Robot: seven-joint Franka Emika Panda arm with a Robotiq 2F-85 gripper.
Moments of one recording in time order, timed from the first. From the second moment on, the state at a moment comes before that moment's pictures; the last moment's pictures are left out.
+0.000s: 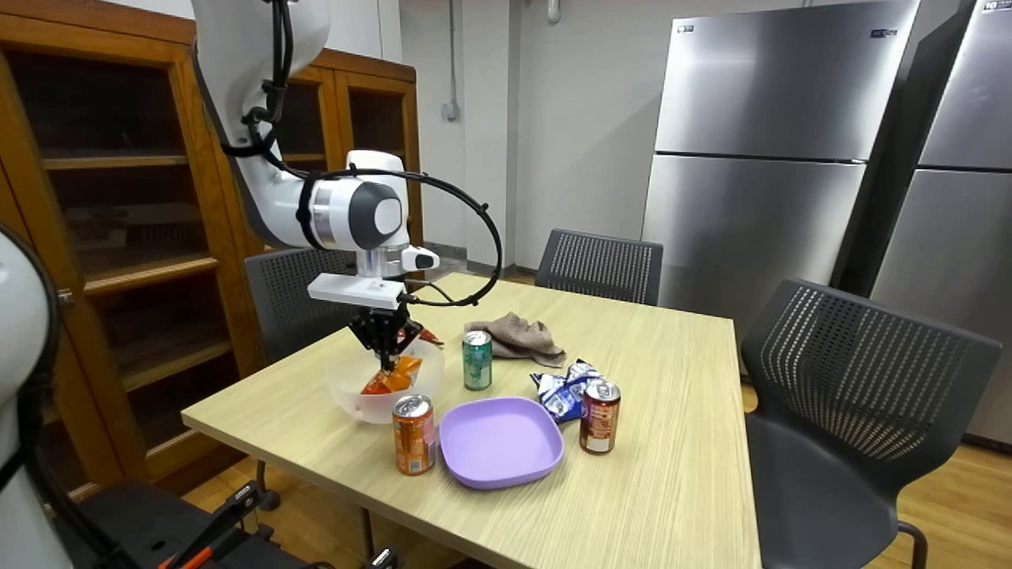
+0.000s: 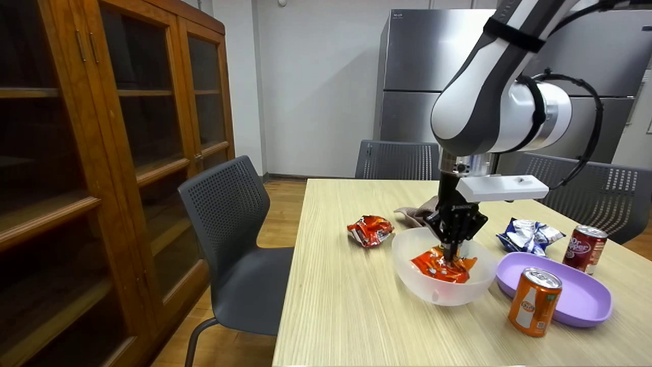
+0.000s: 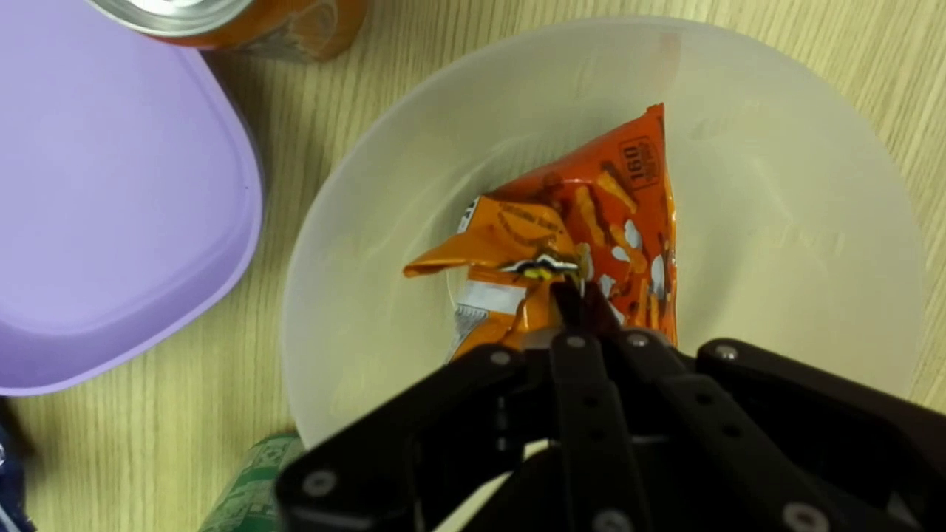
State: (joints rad) arm 0.12 0.34 0.06 -2.37 -0.06 2.67 0.01
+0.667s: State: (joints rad) arm 0.15 0.32 0.07 -2.37 -0.06 2.67 0.04
